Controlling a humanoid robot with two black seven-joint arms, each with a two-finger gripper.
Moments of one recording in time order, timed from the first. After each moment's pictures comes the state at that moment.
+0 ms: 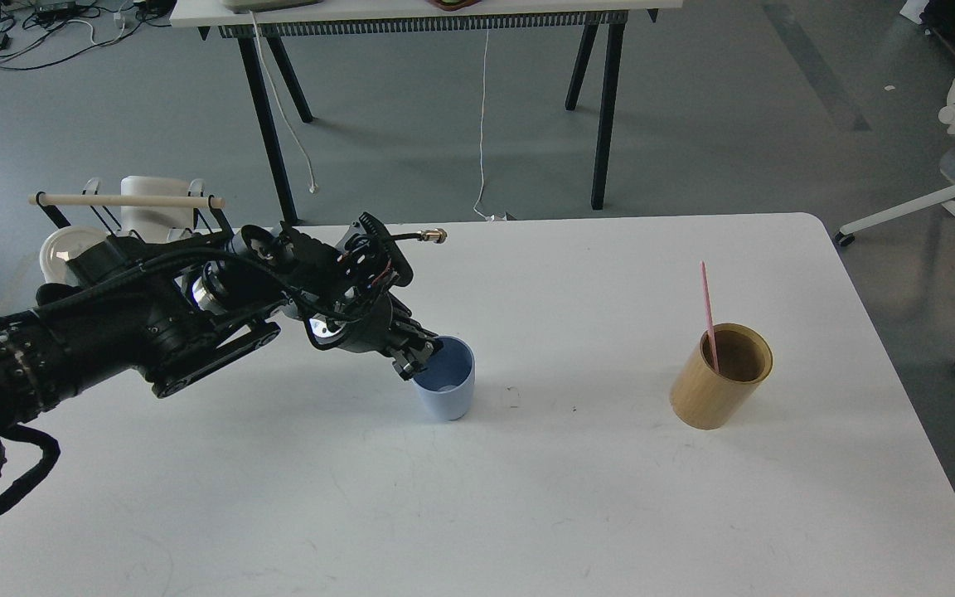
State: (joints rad) left arm -1.04 0.27 -0.19 -0.93 2.18 -0.49 -0.49; right arm 0.68 -0.85 0.75 0.80 0.05 0.49 0.42
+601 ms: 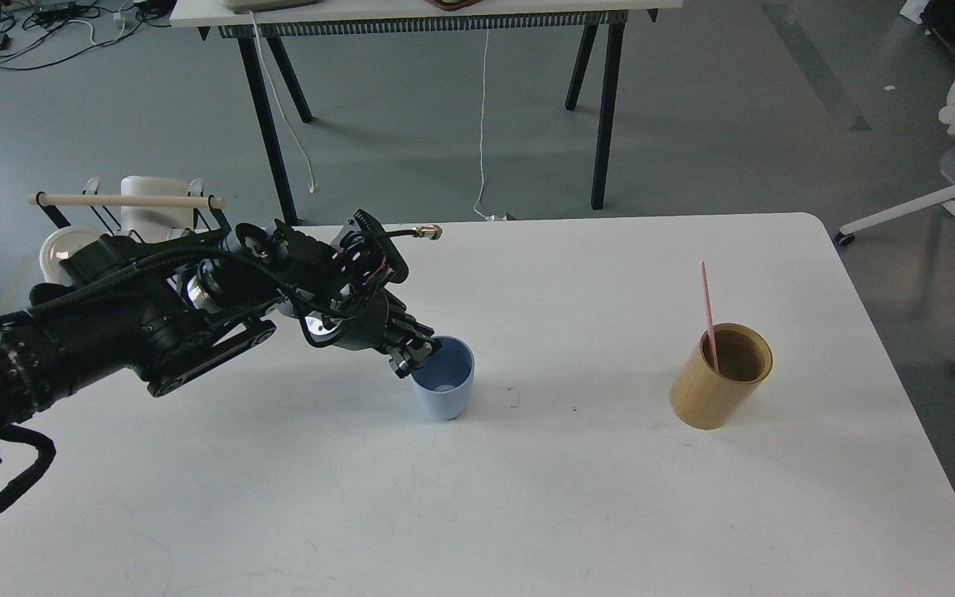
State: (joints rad) left arm -1.04 0.29 -0.20 -0.93 2.18 -0.49 -0.49; right arm 0.68 -0.85 0.75 0.80 0.05 0.49 0.42
